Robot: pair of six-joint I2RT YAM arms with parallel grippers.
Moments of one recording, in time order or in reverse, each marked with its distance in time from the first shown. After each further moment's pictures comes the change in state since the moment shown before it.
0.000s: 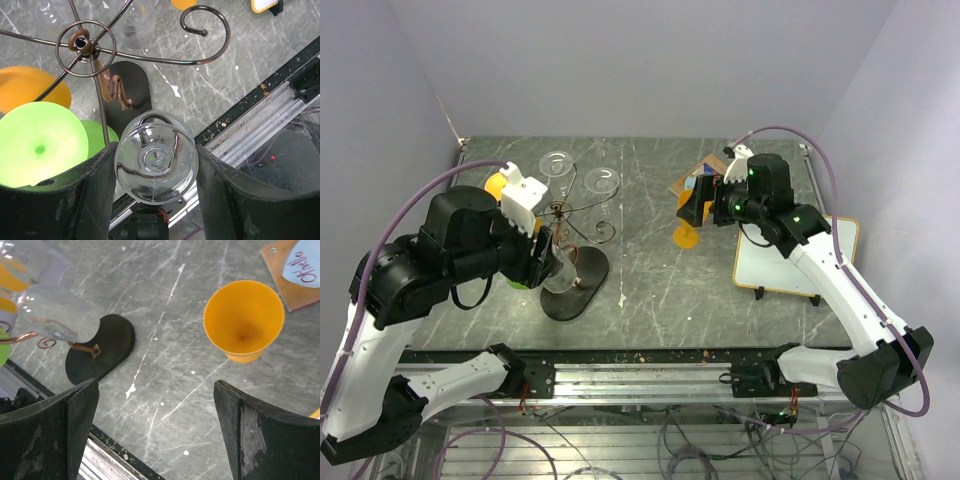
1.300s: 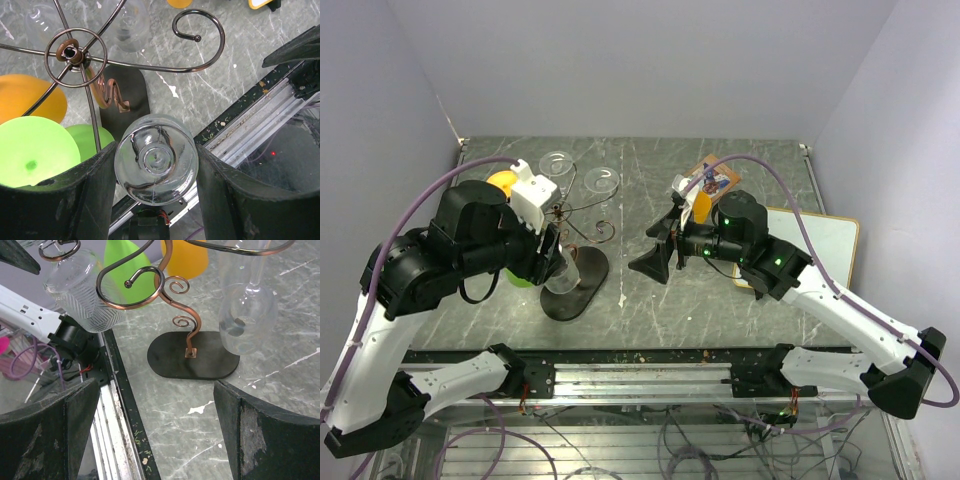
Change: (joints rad) left arm 0.000 0.026 -0.005 0.019 0.019 0.019; right arm 0.422 -0.127 -0.142 0.322 -0.179 -0.176
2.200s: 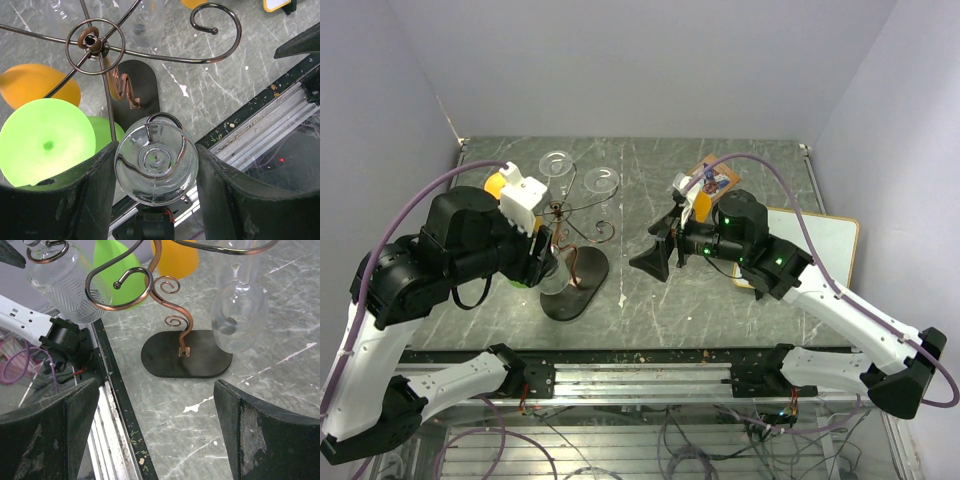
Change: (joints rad) left arm 0.000 -0.028 0.000 -0.020 -0.071 -0.001; right arm 0.000 0.002 0.008 -0.016 0.037 -0.005
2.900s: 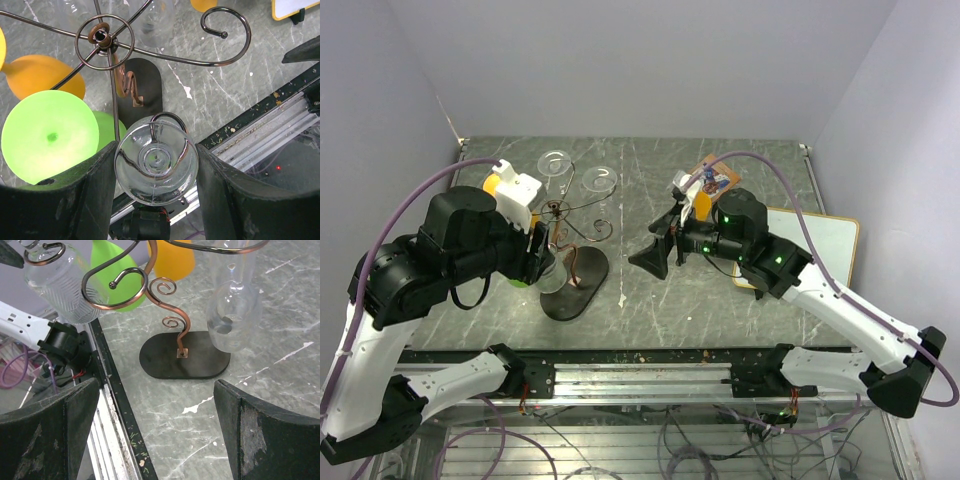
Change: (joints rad) left arm 0.000 0.000 0.013 -0.011 -0.049 -0.057; right arm 0.000 0.005 0.016 -0.006 0.013 0.006
